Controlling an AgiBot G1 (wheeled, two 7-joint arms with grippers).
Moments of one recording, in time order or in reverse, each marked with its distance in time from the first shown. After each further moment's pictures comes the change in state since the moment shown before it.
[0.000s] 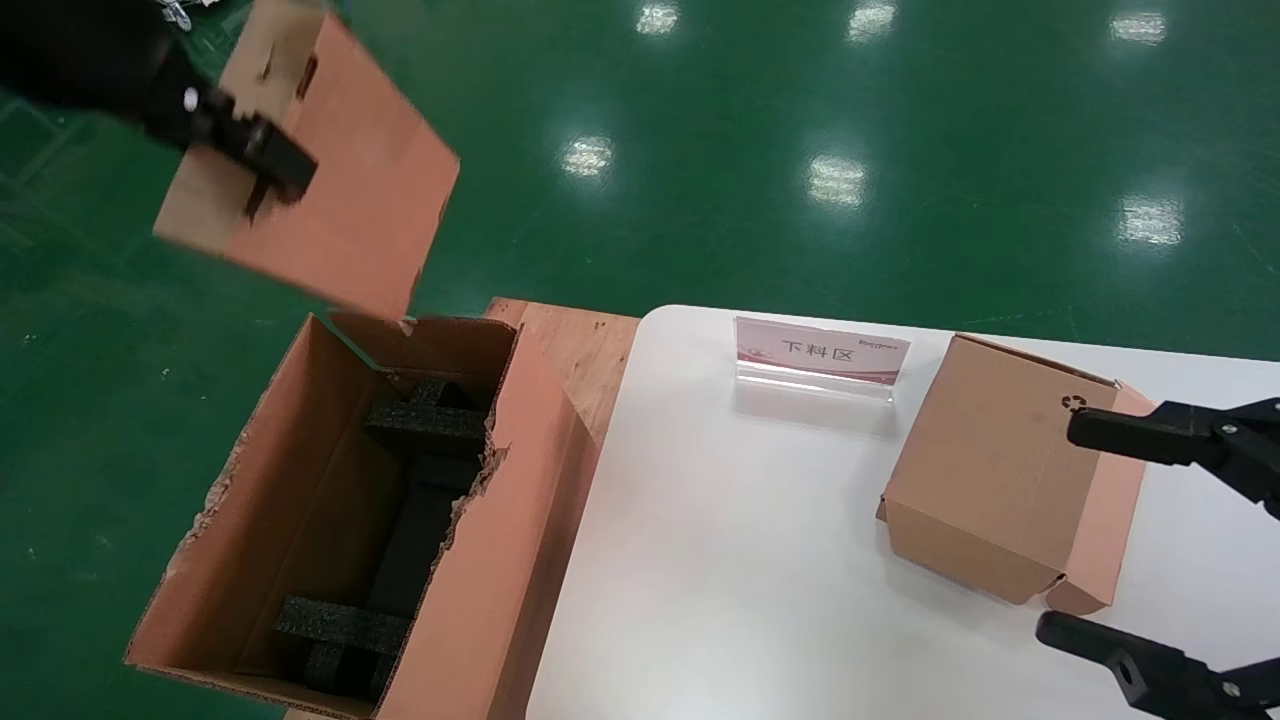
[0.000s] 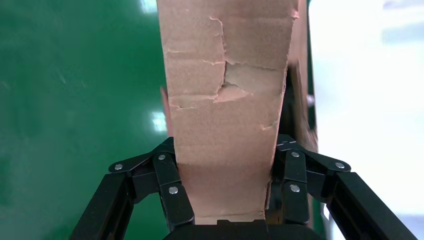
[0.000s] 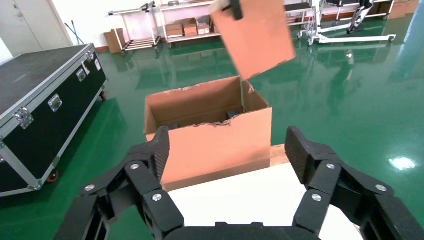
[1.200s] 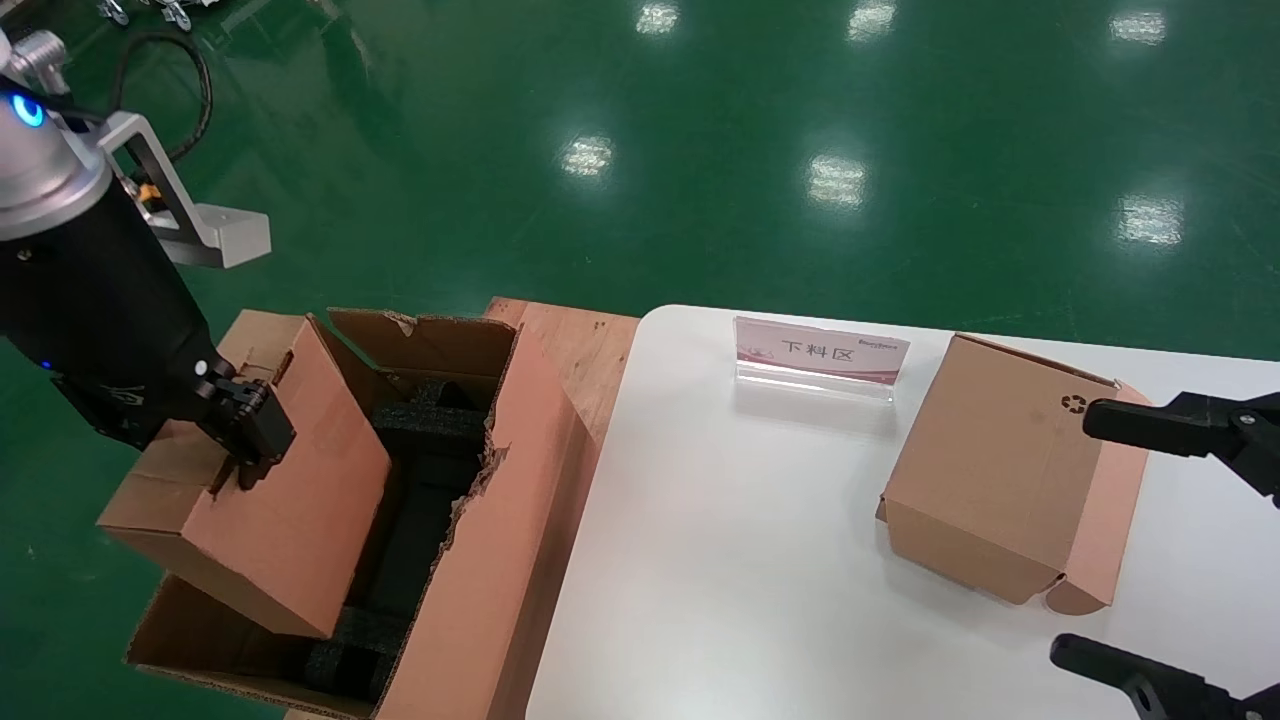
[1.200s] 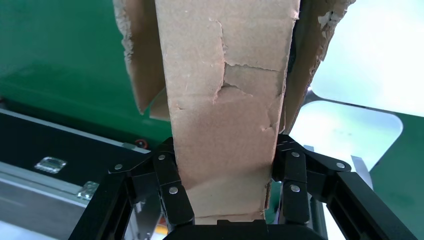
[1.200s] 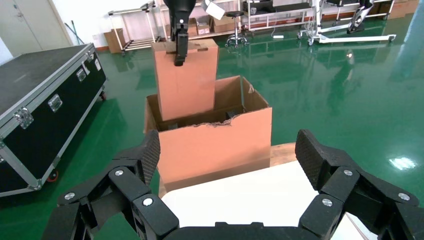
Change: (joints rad) left arm -0.002 0.073 0.565 0.165 -0.447 -0.035 -0.087; right arm 0.000 0.000 0.000 0.000 0.000 0.000 0.000
